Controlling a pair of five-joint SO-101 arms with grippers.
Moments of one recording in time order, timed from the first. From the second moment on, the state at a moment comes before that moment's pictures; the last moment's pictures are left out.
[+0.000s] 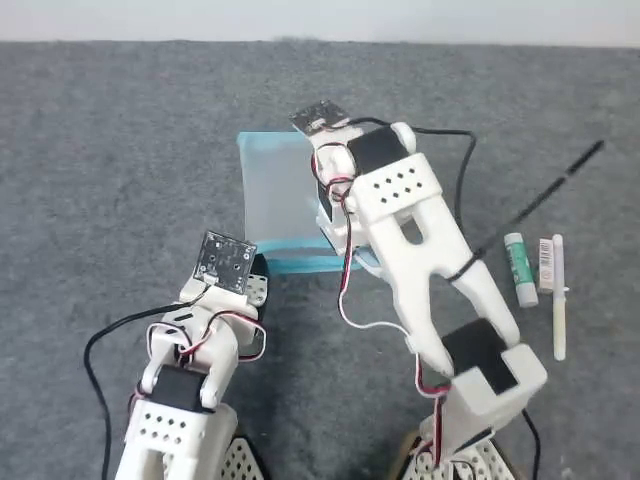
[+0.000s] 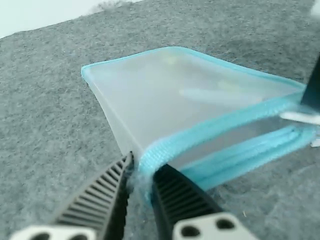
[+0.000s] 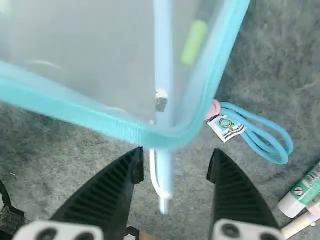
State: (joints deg) left arm 6.4 -86.9 91.9 40.7 -2.3; right arm -30.2 7.5 -15.4 100.4 5.6
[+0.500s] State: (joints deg) left arm 5.4 -86.9 91.9 40.7 -2.3; right arm -22.4 -19.8 11.2 94.2 25.1
